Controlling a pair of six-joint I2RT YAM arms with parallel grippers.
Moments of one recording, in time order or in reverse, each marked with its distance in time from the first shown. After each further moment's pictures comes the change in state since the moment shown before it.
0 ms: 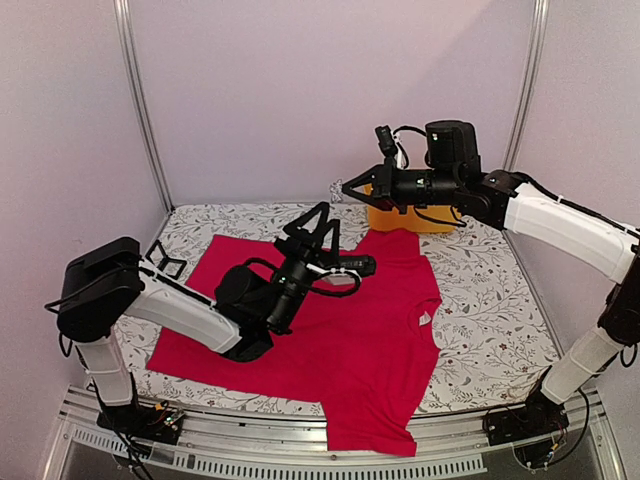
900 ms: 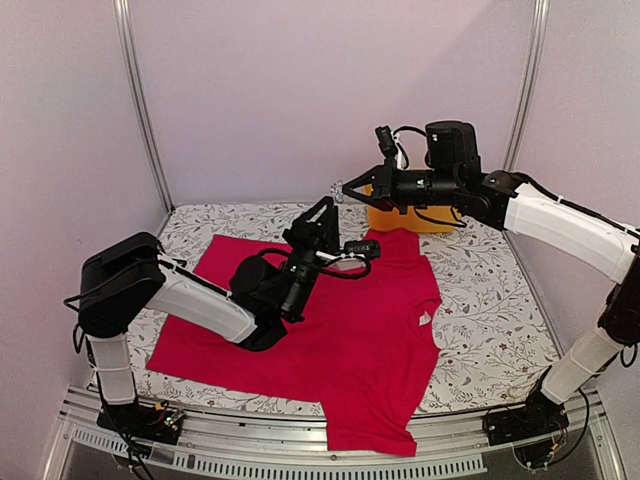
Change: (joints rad) left arm 0.056 0.111 0.137 0.002 -0.051 0.075; right arm 0.000 -0.001 -0.003 0.000 0.004 -0.013
